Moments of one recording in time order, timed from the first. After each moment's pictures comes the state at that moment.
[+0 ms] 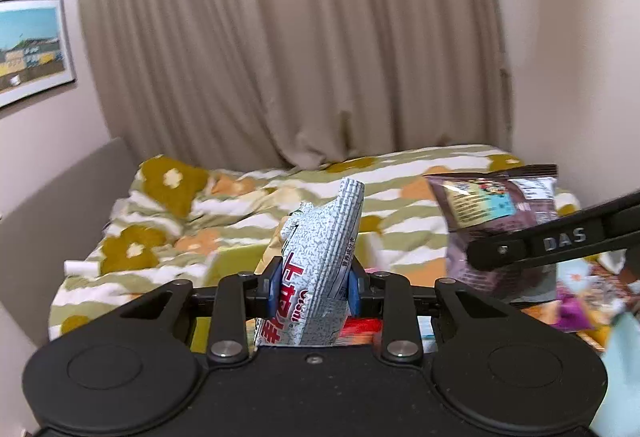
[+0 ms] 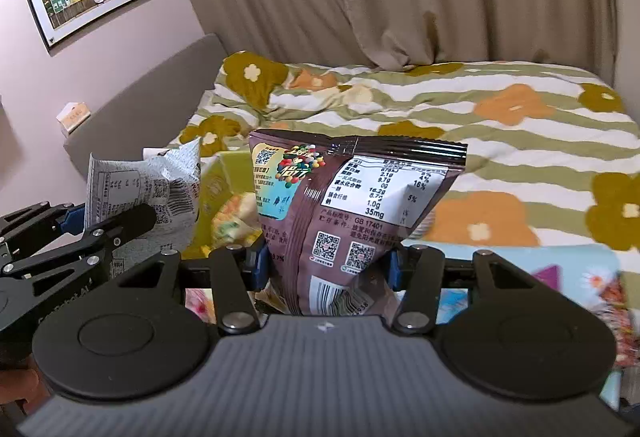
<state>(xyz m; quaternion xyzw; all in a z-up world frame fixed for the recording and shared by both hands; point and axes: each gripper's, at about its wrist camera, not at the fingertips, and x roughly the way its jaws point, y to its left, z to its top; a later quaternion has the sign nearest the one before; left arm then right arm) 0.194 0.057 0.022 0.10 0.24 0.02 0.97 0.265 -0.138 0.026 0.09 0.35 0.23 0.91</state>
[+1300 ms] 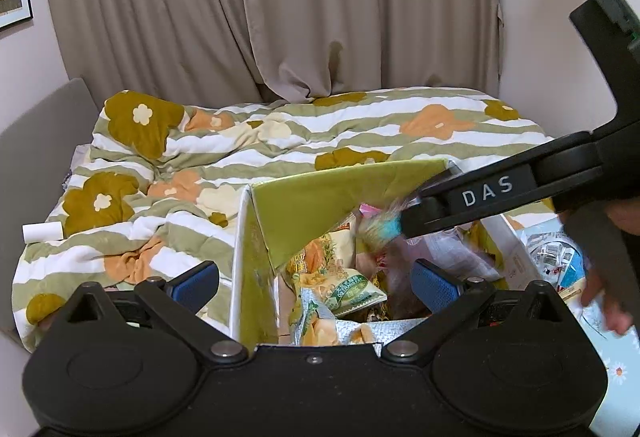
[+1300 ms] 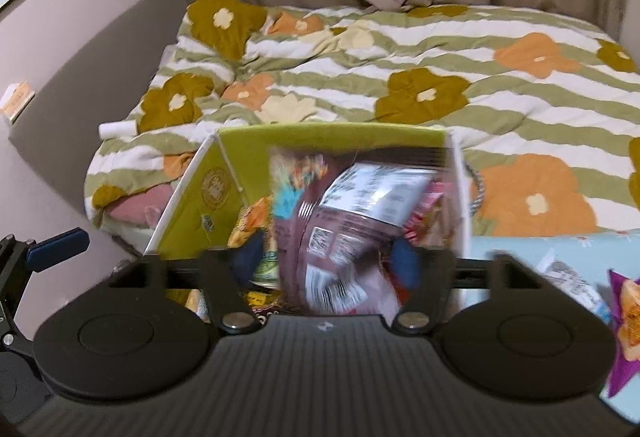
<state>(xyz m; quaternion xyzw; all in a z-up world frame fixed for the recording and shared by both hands) 0.275 0.186 -0.035 0.08 0.33 -0.05 0.94 0.364 0.028 -0.031 0.07 0.43 0.18 0.88</state>
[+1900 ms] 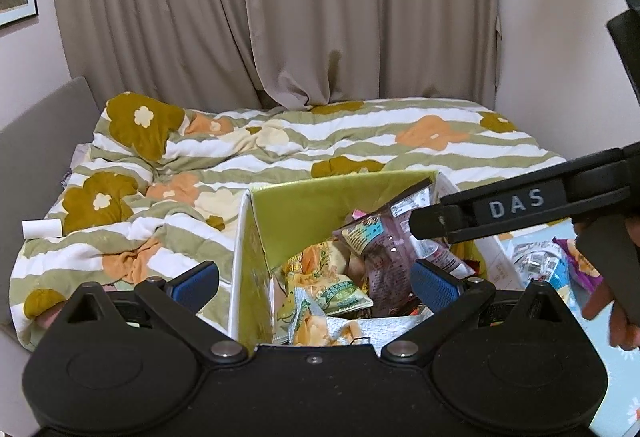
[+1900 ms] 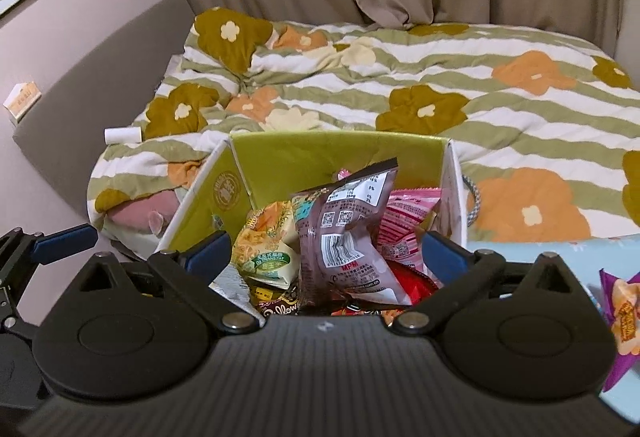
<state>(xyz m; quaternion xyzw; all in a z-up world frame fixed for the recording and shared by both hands) 0.259 0.188 -0.020 0.07 0.32 -0.05 0.94 0.331 0.022 -0.009 0.06 0.40 0.17 0.90</state>
